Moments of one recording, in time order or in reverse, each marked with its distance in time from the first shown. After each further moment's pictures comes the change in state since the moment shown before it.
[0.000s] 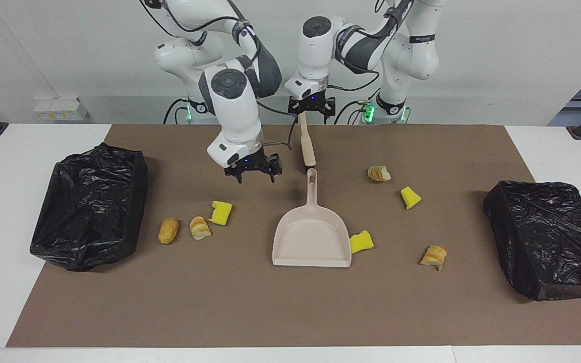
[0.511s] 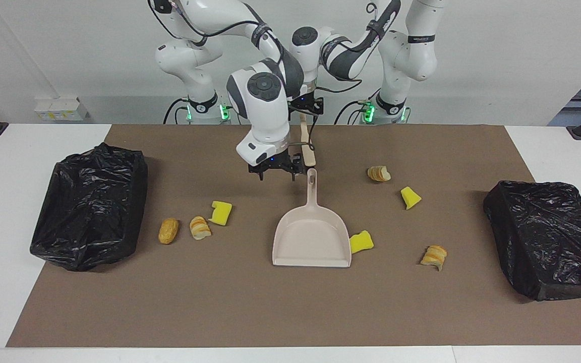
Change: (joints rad) left arm -0.054 0.014 0.005 -0.093 -0.014 0.073 -0.038; right arm 0.183 0.139 -0.001 0.071 -0.101 0.061 0.249
